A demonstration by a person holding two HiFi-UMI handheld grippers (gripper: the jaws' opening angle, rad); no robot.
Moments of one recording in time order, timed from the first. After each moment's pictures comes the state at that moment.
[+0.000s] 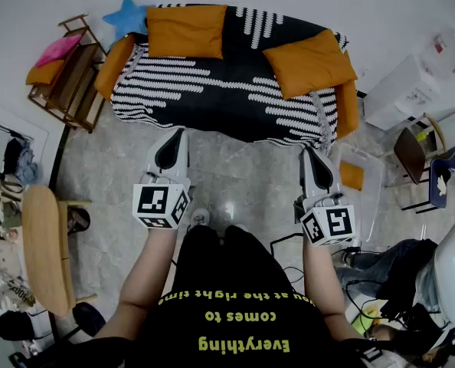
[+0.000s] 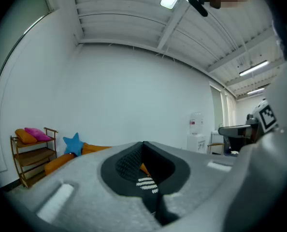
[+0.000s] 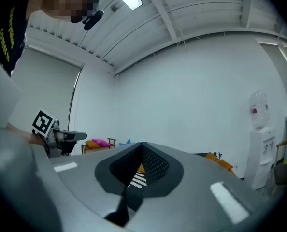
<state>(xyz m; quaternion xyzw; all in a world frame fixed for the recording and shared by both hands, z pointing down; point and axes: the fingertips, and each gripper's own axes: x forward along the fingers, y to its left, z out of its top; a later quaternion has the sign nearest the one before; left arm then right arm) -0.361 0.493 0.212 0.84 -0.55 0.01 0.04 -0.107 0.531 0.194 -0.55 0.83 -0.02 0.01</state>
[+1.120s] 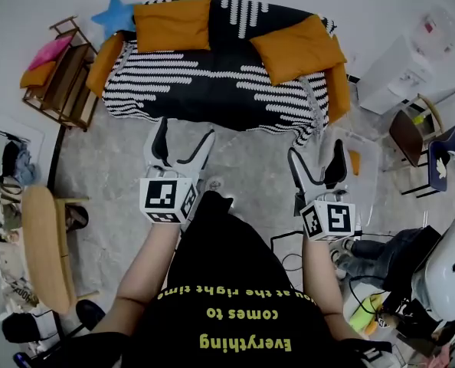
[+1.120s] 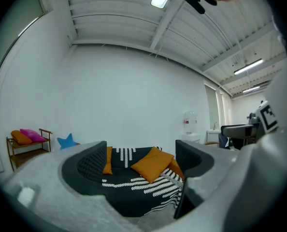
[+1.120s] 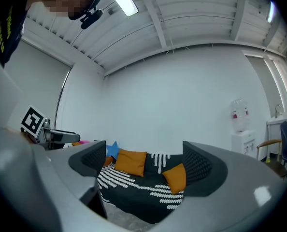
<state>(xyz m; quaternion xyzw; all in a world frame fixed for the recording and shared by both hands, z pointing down) -0.292 0.530 0.212 0.85 -0.53 0.02 0.03 -0.039 0.579 0.197 -0.62 0.78 -0.01 0.03</state>
